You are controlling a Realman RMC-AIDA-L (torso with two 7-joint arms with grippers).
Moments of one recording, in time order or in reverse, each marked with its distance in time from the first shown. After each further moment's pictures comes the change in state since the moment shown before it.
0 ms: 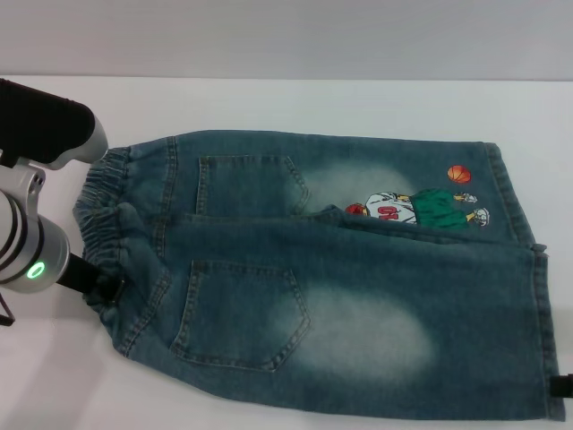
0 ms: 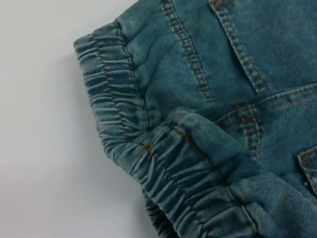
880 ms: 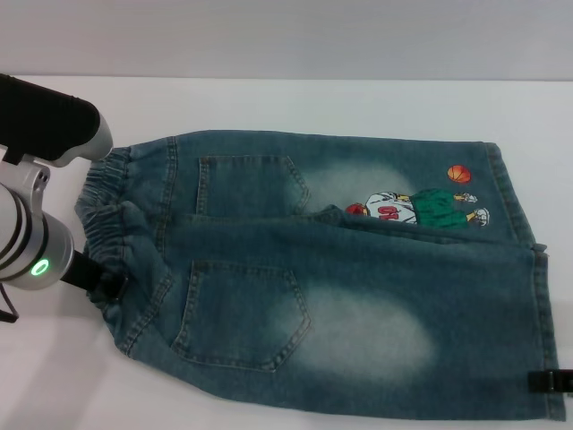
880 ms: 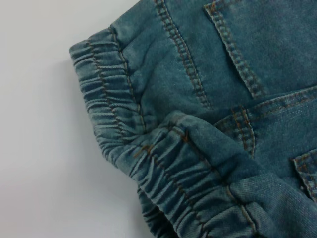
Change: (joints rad) left arm -0.010 -0.002 0.002 0.002 0.000 0.000 0.001; right arm 0.018 0.003 -0.051 0.004 0.010 -0.020 0.002
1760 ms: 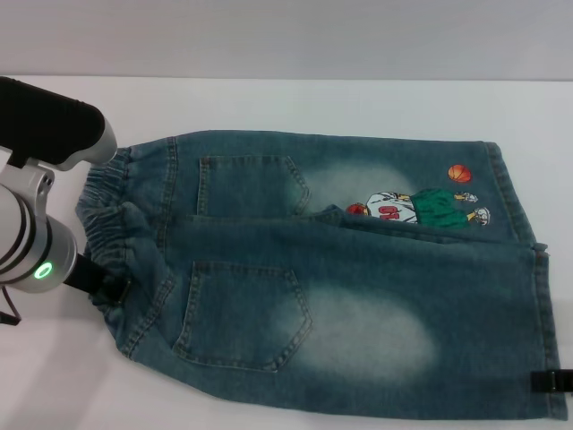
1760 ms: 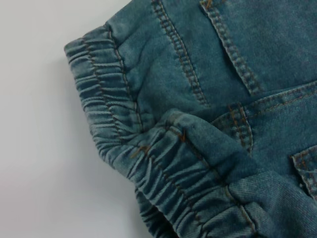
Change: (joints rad) left arm 0.000 0.000 0.012 0.005 0.000 0.002 0.000; right arm 0.006 -0.003 -0.007 0.002 -0.022 -0.011 0.005
